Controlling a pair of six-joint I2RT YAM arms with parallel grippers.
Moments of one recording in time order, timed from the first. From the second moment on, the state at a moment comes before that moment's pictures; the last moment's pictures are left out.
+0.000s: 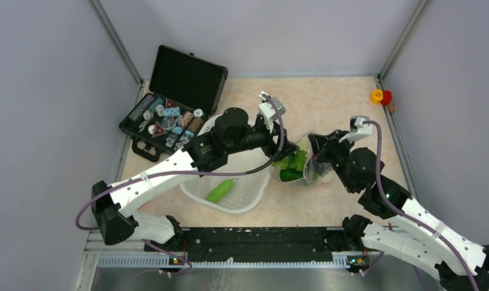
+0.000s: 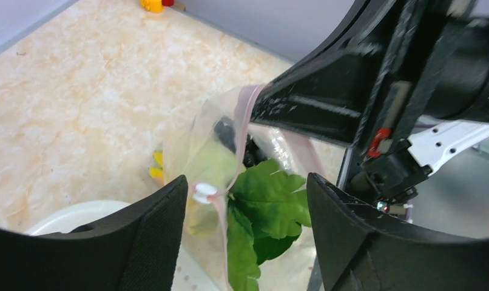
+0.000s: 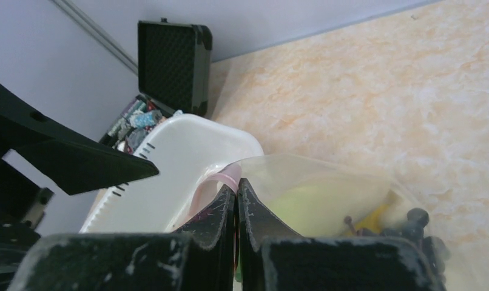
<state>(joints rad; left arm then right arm) -0.96 1.34 1.29 -0.11 0.24 -0.16 0.87 0.64 0.78 -0.23 0.55 0.55</state>
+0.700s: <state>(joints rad) -0.96 1.52 1.29 -0.25 0.20 -0.16 0.87 0.55 0.73 -0.19 0.51 0.60</state>
